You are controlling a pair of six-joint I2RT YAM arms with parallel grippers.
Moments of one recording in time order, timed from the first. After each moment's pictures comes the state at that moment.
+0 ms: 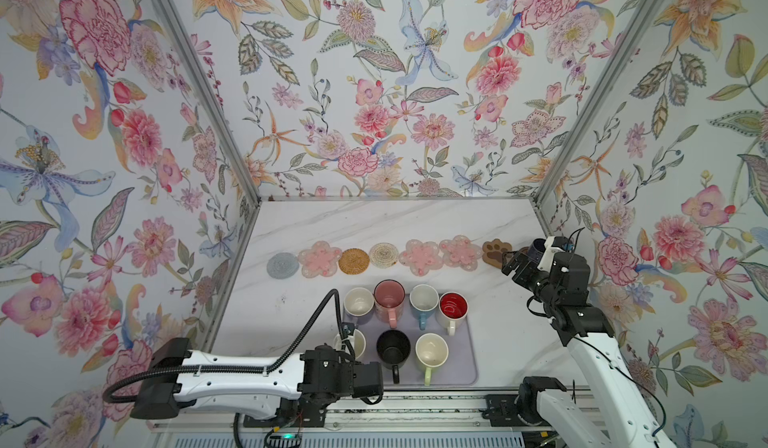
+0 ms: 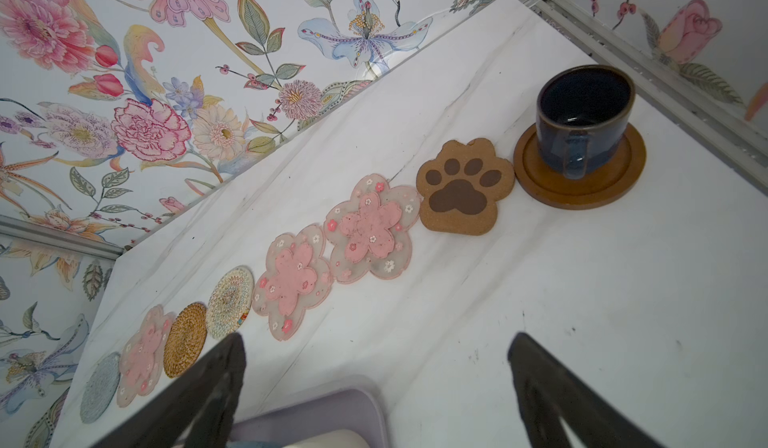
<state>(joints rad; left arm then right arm) -1.51 1.03 0.72 -1.15 -0.40 -1.35 0.00 0.84 0.71 -0.37 -0.10 0.51</state>
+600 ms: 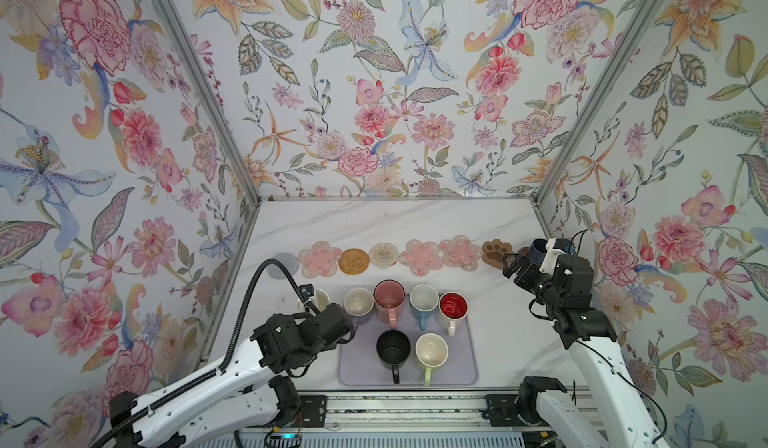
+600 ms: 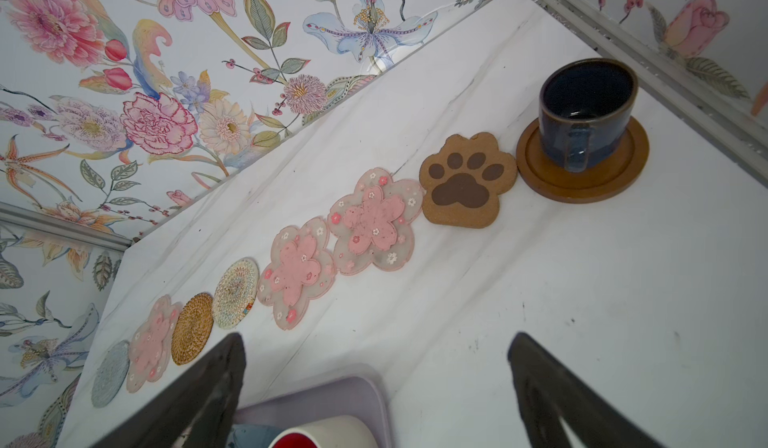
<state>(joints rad) -0.93 0.85 0.84 -1.25 -0.50 -1.02 -0.02 0.81 0.71 -0.41 -0.14 0.50</state>
